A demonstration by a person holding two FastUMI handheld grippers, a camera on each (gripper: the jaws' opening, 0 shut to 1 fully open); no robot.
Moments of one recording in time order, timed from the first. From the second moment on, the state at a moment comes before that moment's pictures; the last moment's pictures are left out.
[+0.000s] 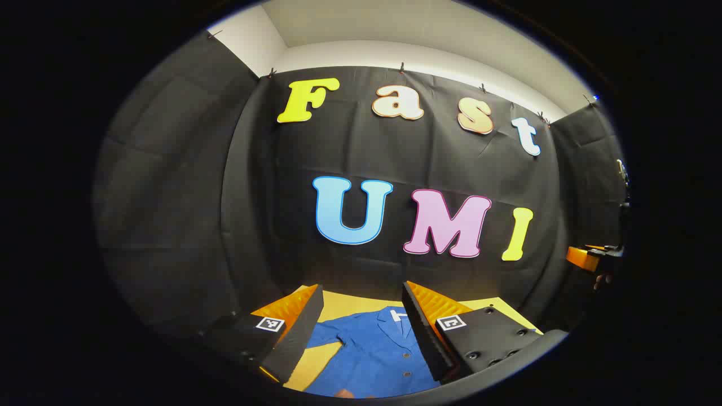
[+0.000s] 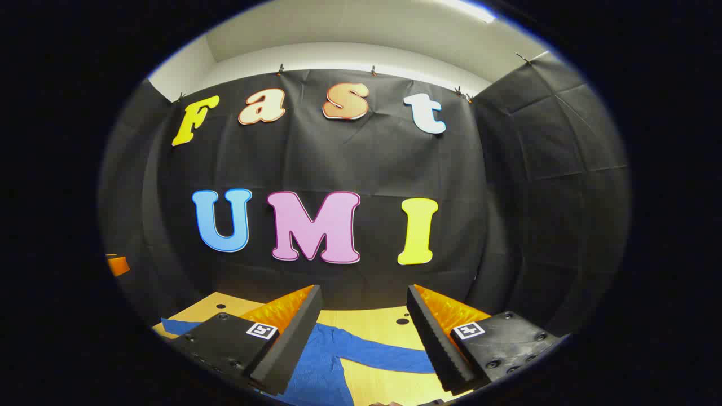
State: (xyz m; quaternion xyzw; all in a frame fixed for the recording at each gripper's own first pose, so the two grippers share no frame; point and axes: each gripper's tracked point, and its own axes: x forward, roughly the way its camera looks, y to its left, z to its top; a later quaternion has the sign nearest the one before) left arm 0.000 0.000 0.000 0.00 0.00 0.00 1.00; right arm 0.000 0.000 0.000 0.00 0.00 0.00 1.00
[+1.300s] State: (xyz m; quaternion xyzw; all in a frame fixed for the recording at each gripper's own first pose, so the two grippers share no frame) left arm -0.001 -0.005 -0.007 -0.02 0.01 -0.01 1.00; right arm 0.047 -0.009 -0.044 0.05 0.16 0.08 0.98
